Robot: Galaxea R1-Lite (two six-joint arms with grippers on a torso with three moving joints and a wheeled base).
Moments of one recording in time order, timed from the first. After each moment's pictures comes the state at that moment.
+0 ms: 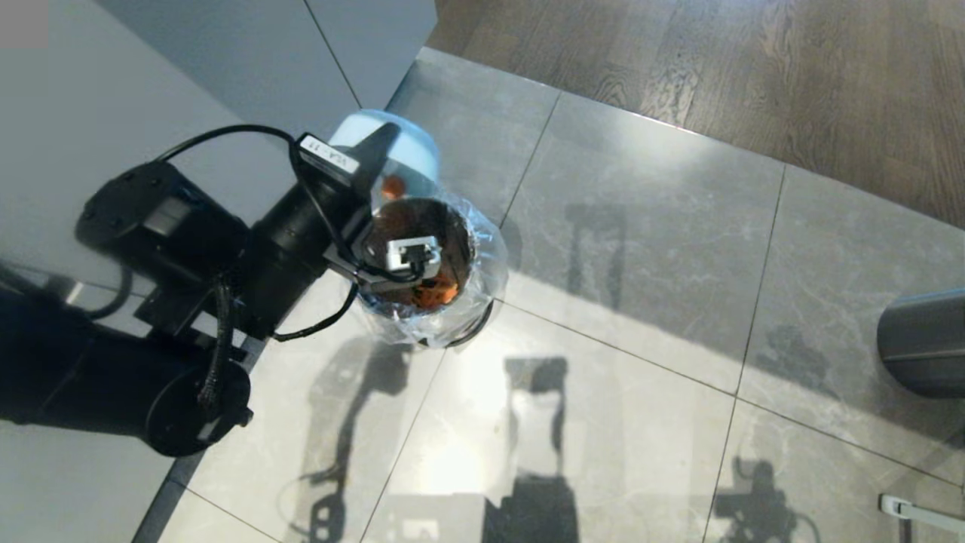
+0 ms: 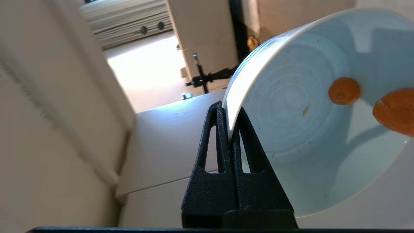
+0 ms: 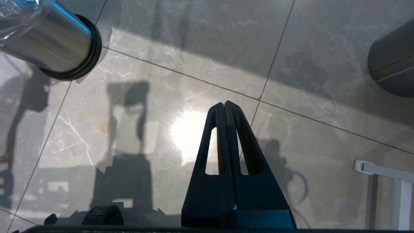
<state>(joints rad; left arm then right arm) -0.47 1.80 -0.80 -1.52 -0.08 2.05 0.00 0.00 0.00 0.00 -0.02 0.05</state>
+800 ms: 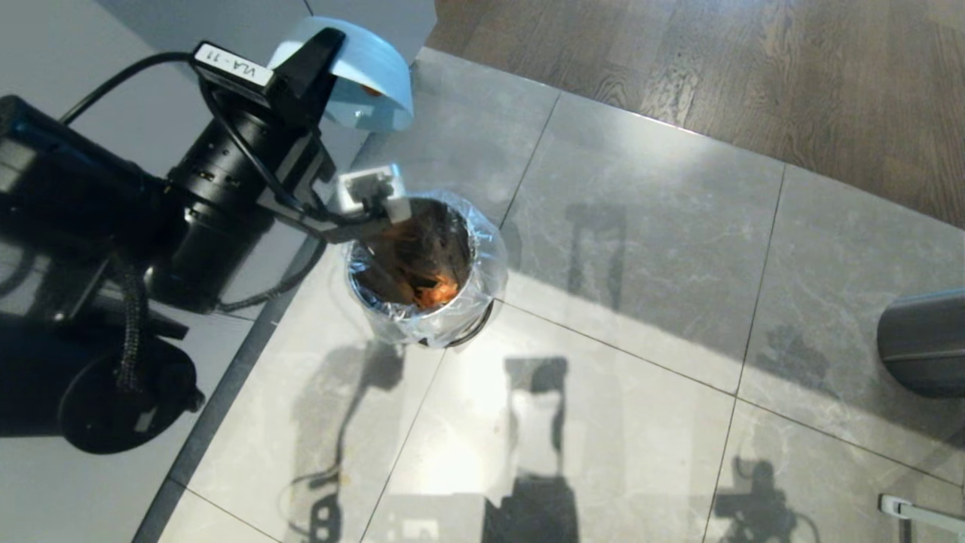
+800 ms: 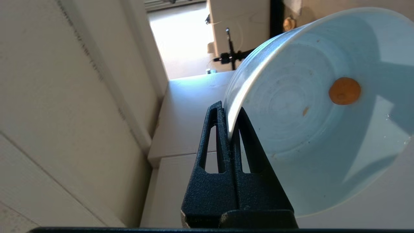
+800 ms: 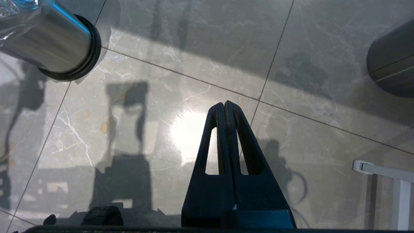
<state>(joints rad) -0.48 1.67 -0.83 -1.52 -0.06 1.98 0.00 0.00 0.00 0.00 -0.02 0.05</state>
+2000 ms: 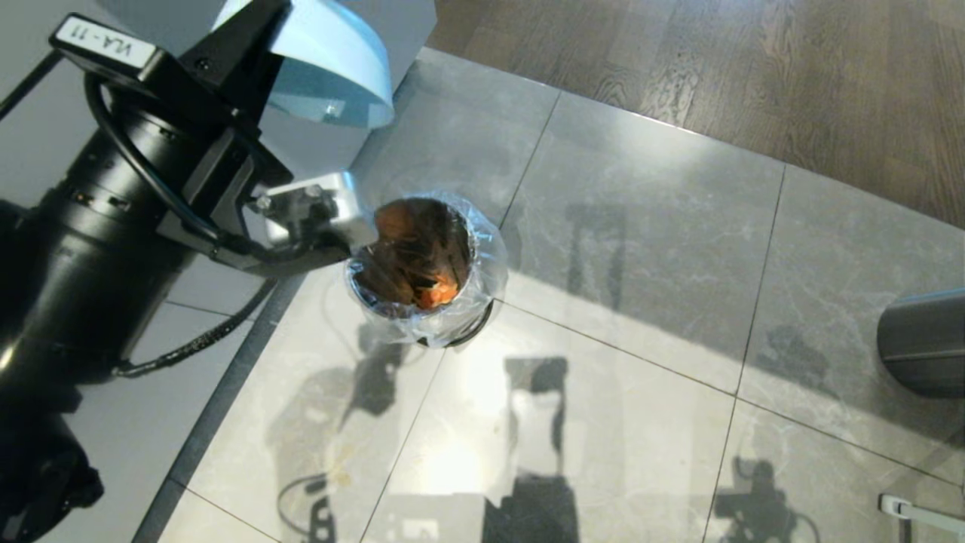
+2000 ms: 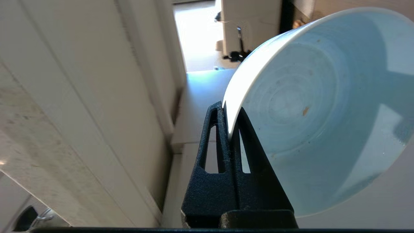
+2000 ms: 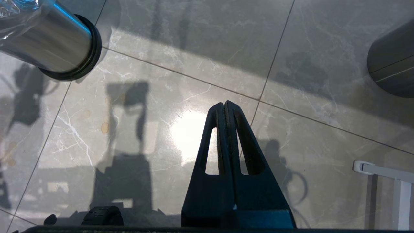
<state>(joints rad) -0.58 1.49 -0.68 -1.52 0.01 2.00 0.00 0.00 0.00 0.00 -0.02 0.05</state>
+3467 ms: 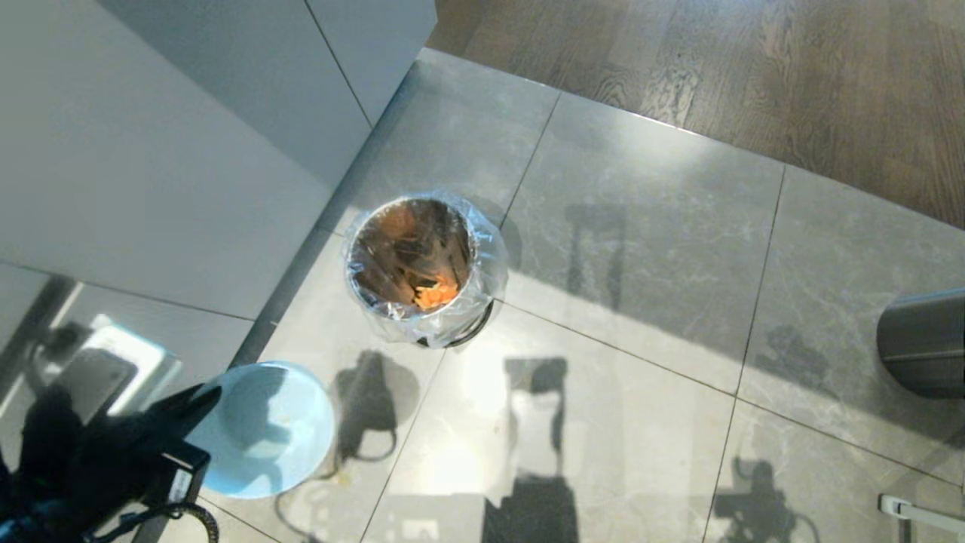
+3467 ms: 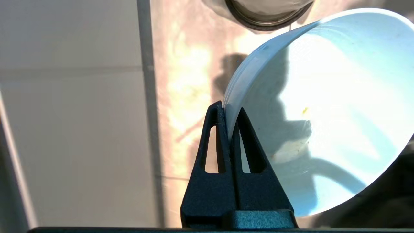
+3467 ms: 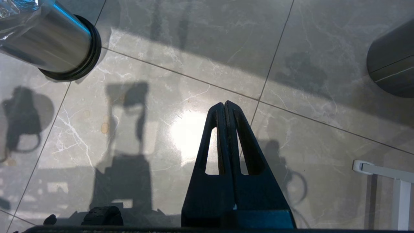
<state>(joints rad) -0.44 1.06 -0.31 -0.40 0.36 0.29 0.00 0.00 0.00 0.00 -0.02 0.05</state>
